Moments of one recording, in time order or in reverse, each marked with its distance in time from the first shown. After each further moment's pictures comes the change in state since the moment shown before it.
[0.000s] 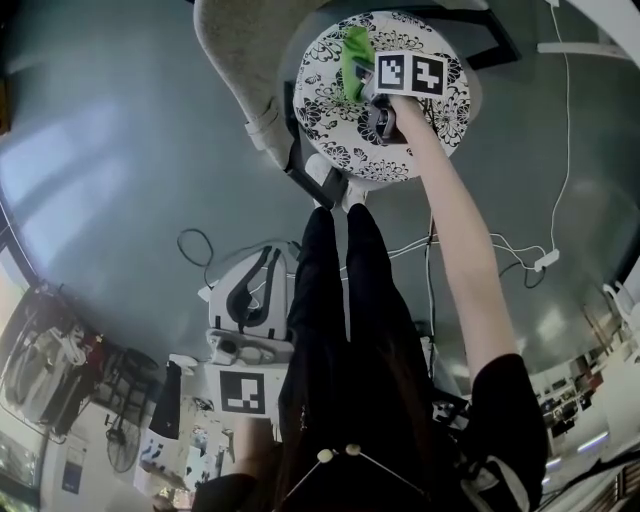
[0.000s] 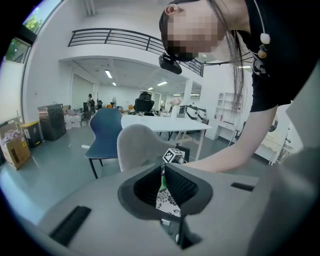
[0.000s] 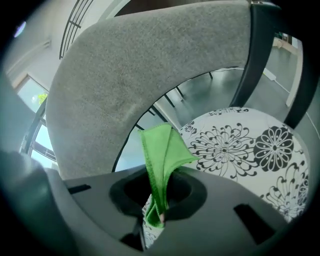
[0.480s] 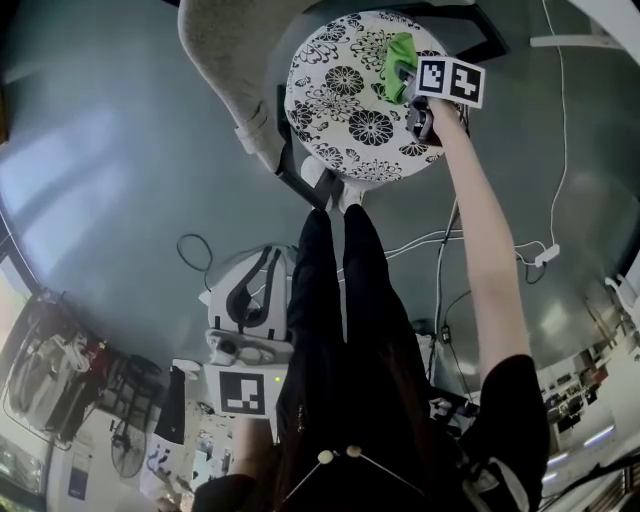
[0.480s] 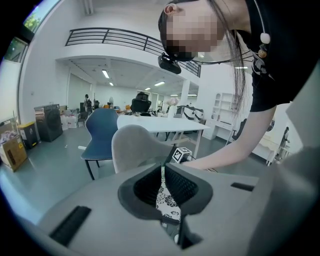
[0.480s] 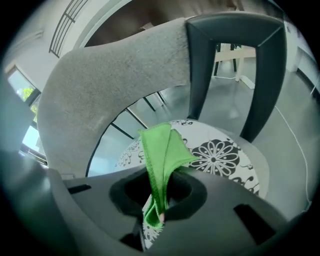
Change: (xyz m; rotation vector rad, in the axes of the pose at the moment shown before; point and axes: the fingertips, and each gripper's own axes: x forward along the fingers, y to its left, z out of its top) left arm 0.006 -0.012 0.004 0.016 -0.003 -0.032; right arm -0.057 -0.100 0.007 0.021 -0.023 -0.178
